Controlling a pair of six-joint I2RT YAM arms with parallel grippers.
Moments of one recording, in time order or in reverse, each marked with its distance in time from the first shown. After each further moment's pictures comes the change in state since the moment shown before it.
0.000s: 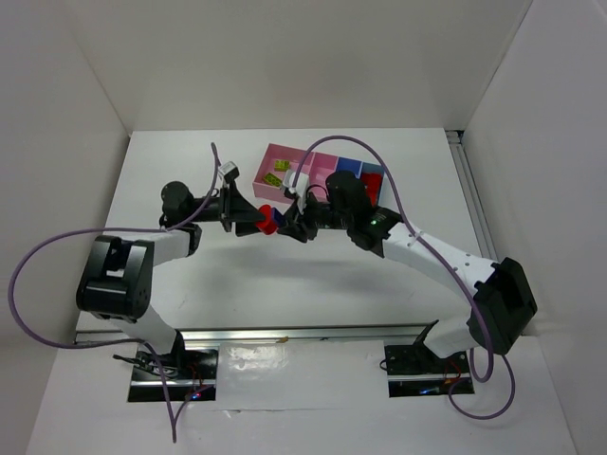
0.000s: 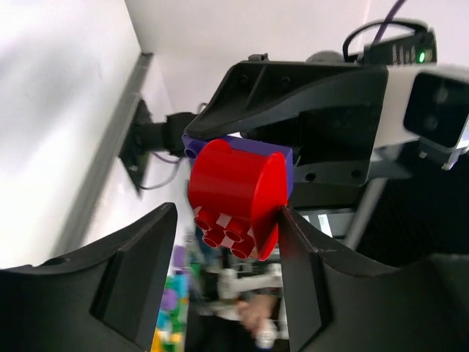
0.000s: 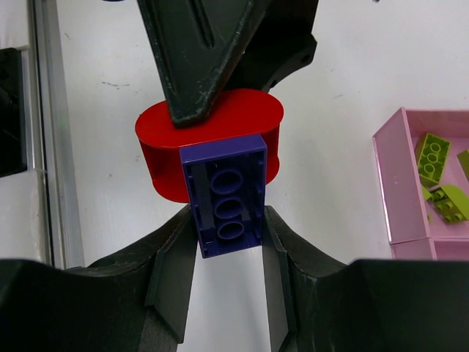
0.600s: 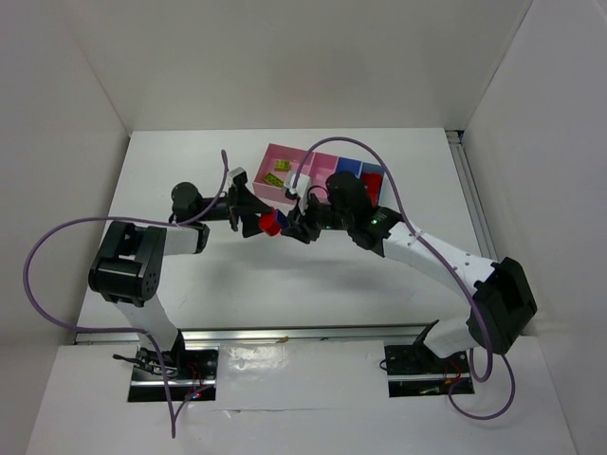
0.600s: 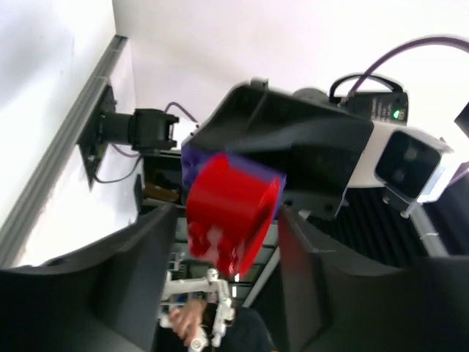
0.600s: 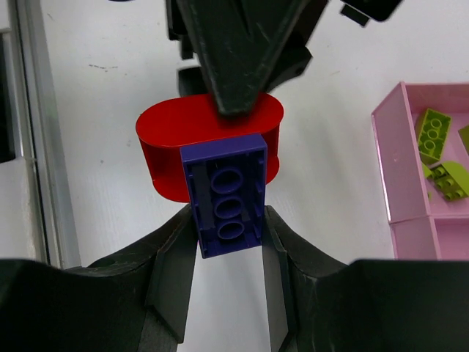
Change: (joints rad) left arm -0.032 0.135 0.026 0.124 -0.029 -0.293; right arm -0.016 0.002 -0.003 -0.054 0.030 -0.014
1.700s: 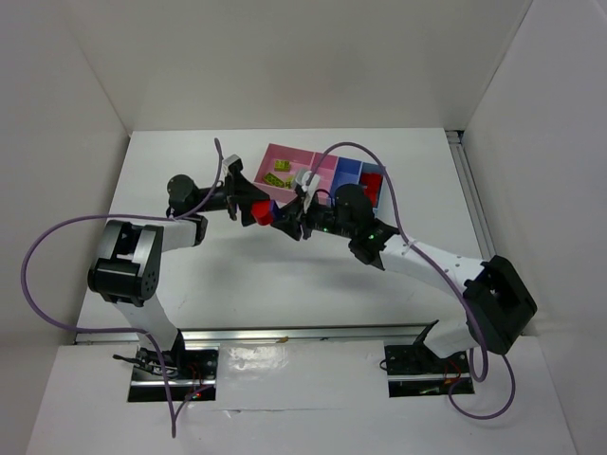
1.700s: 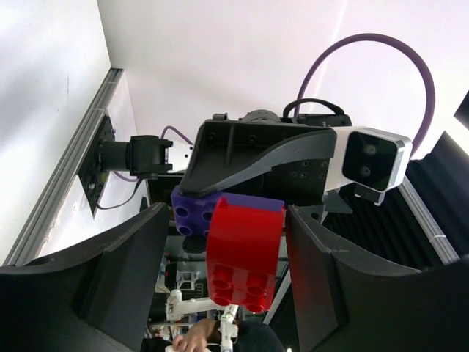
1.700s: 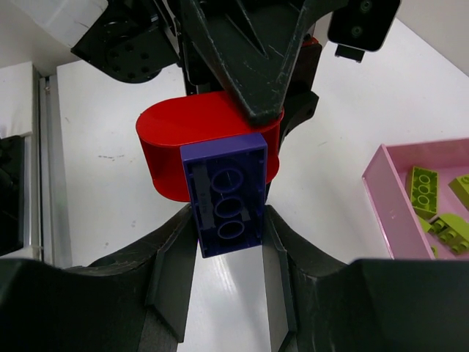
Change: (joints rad) left arm 0.019 0.002 0.082 -0.001 -0.045 -0.005; right arm 0.014 0.000 -0.181 0.498 0.019 0.213
